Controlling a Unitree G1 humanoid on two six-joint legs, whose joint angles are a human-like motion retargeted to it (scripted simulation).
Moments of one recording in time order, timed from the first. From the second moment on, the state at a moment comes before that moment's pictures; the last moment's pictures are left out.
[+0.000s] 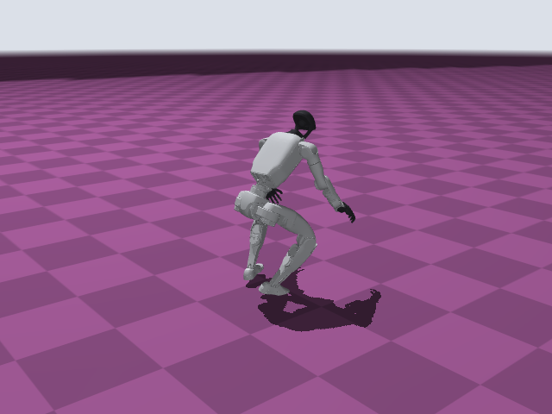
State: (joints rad) left arm -0.97 0.58 0.10 1.11 0.19 -0.18 0.09; right arm -0.99 -0.51 0.14 1.10 -0.38 -0.39 -0.30; waist 0.19 -0.11 0.42; left_leg -1.50 0.58 0.18 1.63 -0.57 -0.15; right_leg -1.41 -0.08 -0.31 1.52 -0.30 -0.06
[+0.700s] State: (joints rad) left arm 0.14 0.13 0.29 1.56 0.10 -0.01 0.06; right arm 0.07 -0.27 -0.16 1.70 -0.39 -0.06 -0.06; waist 0.00 -0.09 0.18; left_leg -0.32 0.11 0.42 0.20 -0.09 -0.07; right_leg -0.28 -0.29 -0.36 0.22 0.14 0.10
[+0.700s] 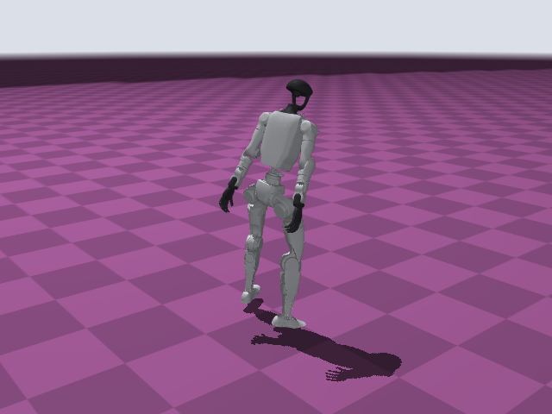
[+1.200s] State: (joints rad) left arm -1.11 0.46 -0.04 1.14 0.08 -0.09 0.18; right arm -1.12 -0.52 0.19 1.11 -0.18 -0.28 -0.04; waist 0.21 -0.10 0.42; left_leg -1.53 0.45 0.23 1.57 -0.50 -0.09; right_leg -1.43 -0.13 -0.28 1.48 -0.25 -0.08
